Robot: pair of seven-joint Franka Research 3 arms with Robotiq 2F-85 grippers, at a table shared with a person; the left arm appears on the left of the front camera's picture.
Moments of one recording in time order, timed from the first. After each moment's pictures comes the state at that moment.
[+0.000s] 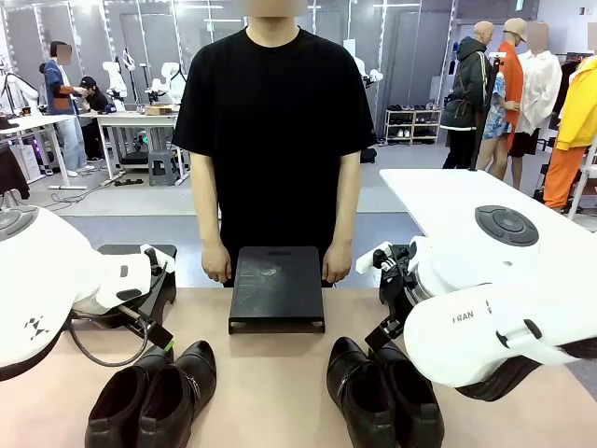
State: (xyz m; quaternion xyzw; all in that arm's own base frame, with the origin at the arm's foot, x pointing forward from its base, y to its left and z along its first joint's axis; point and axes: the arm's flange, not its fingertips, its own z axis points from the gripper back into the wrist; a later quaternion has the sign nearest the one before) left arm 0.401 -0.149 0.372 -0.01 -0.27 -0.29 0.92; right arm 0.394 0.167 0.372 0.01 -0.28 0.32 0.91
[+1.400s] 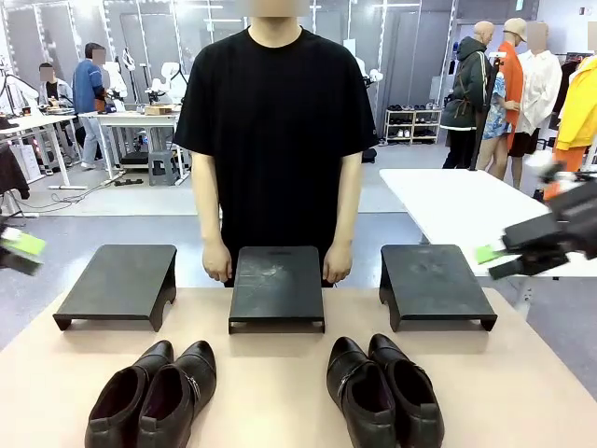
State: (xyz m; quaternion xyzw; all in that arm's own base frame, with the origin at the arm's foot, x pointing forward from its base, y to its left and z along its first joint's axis) left arm 0.337 0.085 0.529 -0.45 -0.23 -0.19 0.84; right arm 0.342 -0.072 0.502 0.45 -0.23 0.15 0.85
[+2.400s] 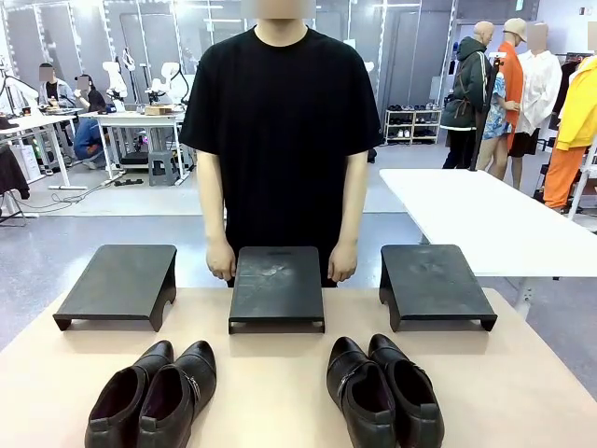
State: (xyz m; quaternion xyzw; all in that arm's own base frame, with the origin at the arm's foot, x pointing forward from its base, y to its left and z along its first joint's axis) left arm 0.185 0.282 0.469 -0.51 -0.36 0.08 0.78; right arm 0.203 -0.272 0.441 0.51 -0.32 -0.10 0.80
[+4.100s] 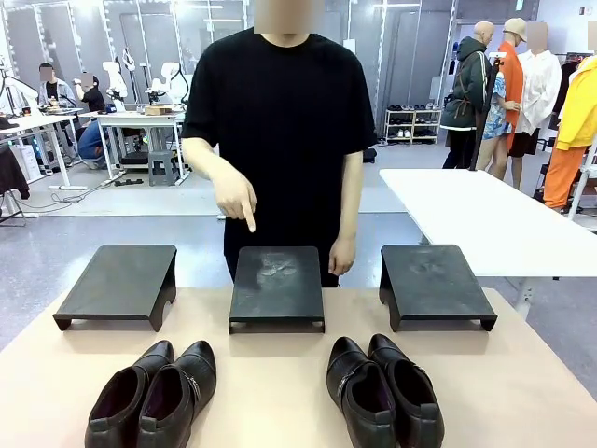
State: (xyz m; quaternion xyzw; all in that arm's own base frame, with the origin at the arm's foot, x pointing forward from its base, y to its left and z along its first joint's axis) left arm 0.185 0.283 0.464 -0.51 -0.35 0.09 0.78; right arm 0.210 -0.266 0.438 0.51 -0.30 -0.10 0.80
